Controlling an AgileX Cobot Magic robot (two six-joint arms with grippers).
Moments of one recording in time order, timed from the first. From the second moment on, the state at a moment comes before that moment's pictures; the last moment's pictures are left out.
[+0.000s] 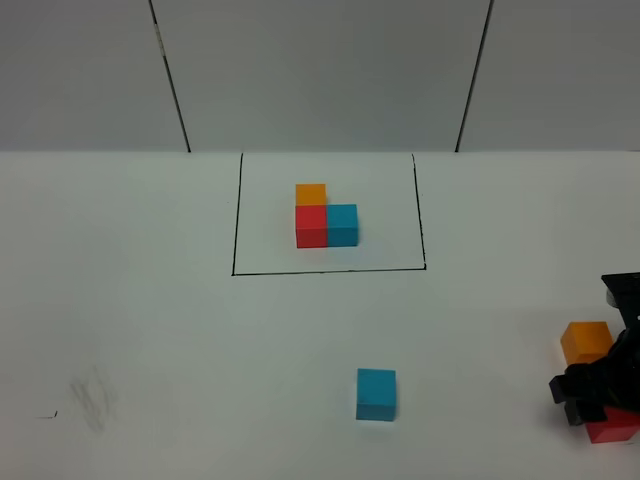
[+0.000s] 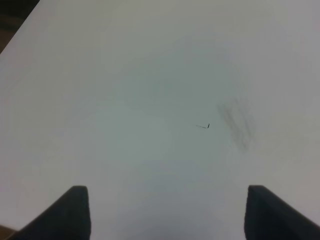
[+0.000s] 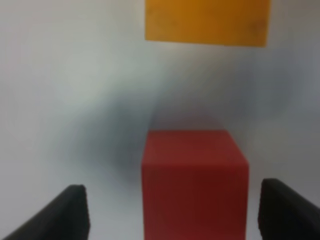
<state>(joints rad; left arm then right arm) 0.15 0.07 -0.51 0.08 1.07 -0.19 0.08 1.66 -0.72 0.04 0.53 -0.03</state>
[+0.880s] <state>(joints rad) 0.15 0.07 -0.51 0.08 1.07 -0.19 0.08 1.65 -0.72 0.06 0.52 -0.04</state>
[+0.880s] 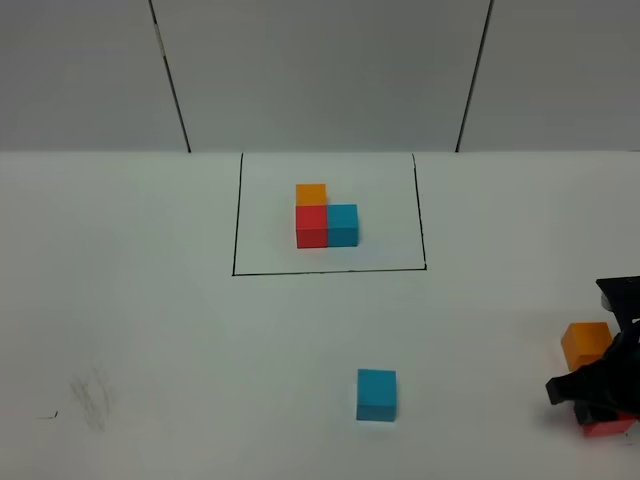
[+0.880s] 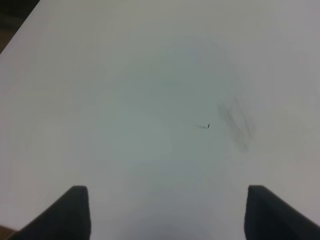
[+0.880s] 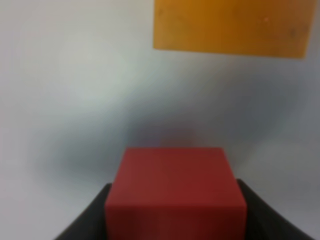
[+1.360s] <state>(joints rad) 0.15 0.07 -0.51 0.08 1.07 -0.19 0.40 1.30 -0.89 0.24 0.74 -0.49</state>
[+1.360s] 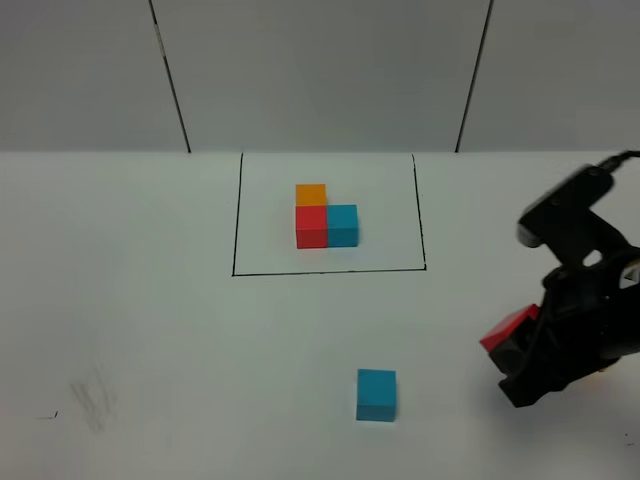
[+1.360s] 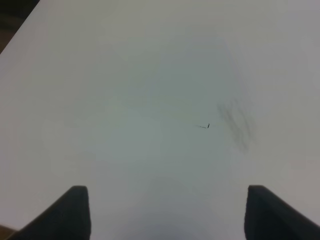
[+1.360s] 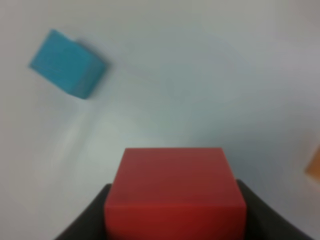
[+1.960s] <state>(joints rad) 0.15 0.07 -0.51 0.08 1.07 -0.19 0.64 1.78 -1.47 0.20 1.08 -0.58</state>
